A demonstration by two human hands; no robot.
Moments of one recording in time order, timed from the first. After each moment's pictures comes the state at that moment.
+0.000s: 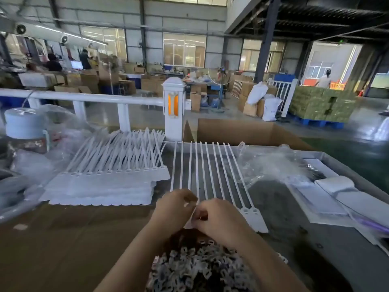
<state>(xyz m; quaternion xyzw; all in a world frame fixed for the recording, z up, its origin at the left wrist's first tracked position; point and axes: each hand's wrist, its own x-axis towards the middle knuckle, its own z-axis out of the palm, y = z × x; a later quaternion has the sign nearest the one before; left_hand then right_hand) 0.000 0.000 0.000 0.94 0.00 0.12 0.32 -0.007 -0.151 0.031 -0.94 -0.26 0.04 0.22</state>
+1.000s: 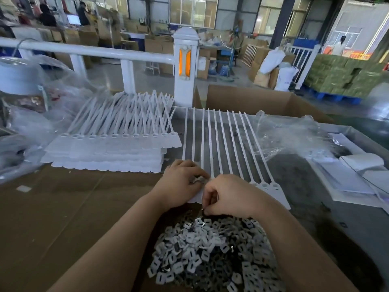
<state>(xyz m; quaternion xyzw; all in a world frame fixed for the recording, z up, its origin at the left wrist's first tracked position) 0.007 0.031 -0.031 0.94 -0.11 0.10 0.29 0.015 -0.145 0.020 -0.91 -0.34 0.16 0.16</state>
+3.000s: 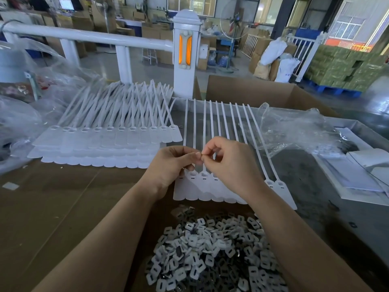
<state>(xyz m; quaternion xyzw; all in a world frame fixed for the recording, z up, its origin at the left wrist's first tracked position) 0.011 0.045 -0.010 0.69 0.02 0.04 0.73 0.037 -0.117 0.022 -0.89 -0.29 -0.16 0.32</state>
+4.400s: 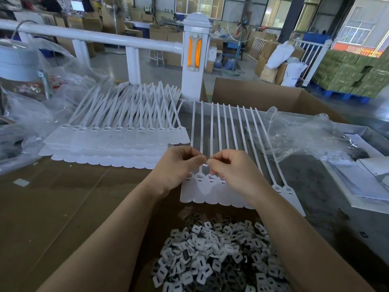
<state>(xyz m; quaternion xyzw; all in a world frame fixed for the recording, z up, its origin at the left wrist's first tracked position) 0.015 0.051 -0.013 0.77 0.02 0.06 0.63 0.039 -0.113 0.012 -0.87 -0.16 0.05 0.47</state>
